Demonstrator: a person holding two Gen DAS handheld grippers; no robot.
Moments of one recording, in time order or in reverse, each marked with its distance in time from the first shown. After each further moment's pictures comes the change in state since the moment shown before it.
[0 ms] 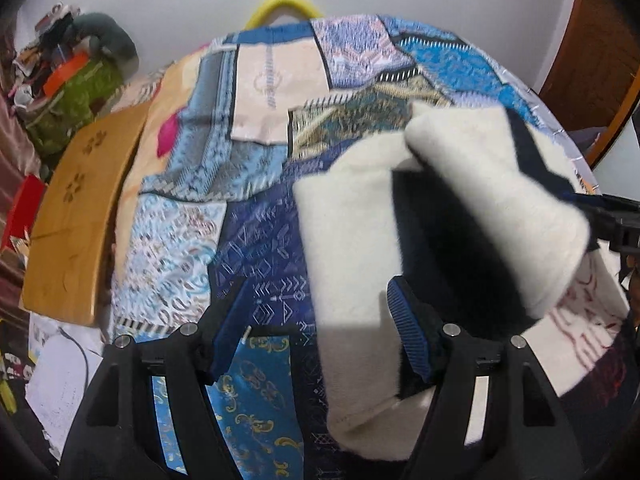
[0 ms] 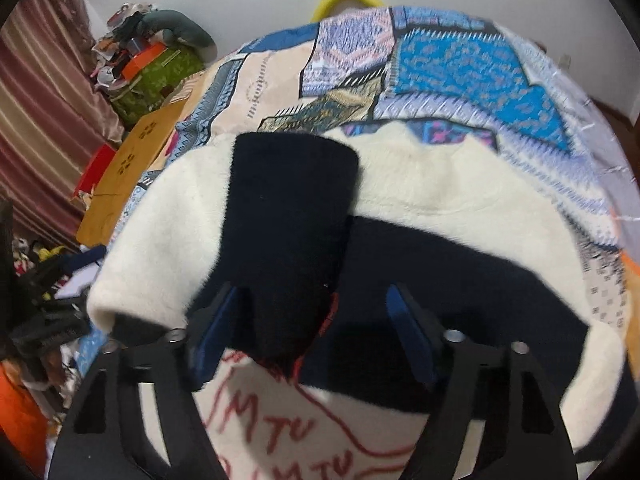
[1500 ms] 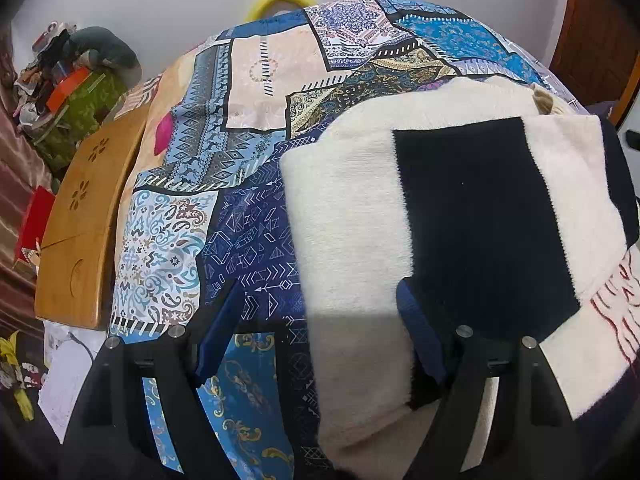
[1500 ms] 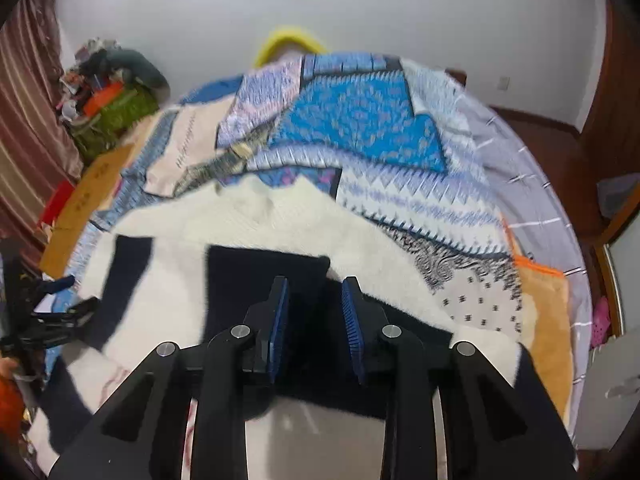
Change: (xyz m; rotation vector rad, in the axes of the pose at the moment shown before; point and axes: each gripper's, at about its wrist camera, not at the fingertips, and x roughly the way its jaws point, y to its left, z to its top) left arm 0.019 -0.023 -0.010 0.058 0.004 0.088; right arm -0.060 -0.092 -0.005 0.020 -0.136 -0.188
